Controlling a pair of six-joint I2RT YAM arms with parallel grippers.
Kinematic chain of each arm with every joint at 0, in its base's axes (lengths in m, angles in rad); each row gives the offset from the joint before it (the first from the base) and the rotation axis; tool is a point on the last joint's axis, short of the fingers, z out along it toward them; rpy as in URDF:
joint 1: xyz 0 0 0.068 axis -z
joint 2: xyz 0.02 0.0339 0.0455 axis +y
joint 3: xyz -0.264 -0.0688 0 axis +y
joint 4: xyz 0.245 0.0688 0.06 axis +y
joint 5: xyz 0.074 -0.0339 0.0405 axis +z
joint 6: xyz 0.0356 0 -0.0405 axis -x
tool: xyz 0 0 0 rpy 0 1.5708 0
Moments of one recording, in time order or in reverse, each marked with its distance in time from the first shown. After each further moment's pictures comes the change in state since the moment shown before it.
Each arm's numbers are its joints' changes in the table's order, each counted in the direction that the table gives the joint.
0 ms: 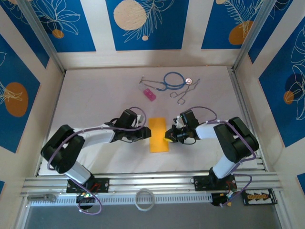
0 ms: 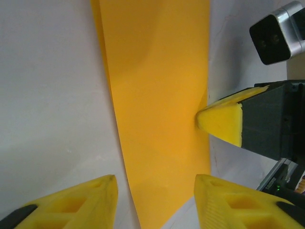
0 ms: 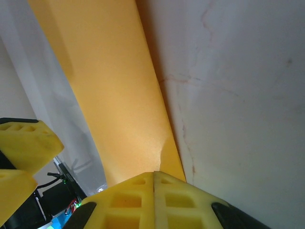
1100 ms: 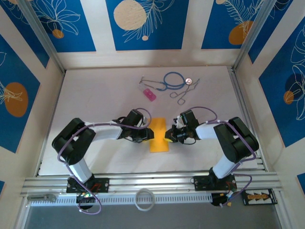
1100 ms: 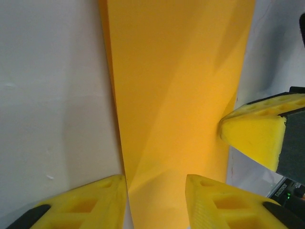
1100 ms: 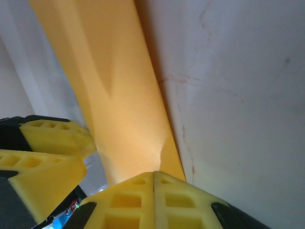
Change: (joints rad) left arm 0.032 0.135 -0.091 0.057 -0.006 0.048; right arm 0.000 0.000 0.003 -0.004 -0.003 -0.006
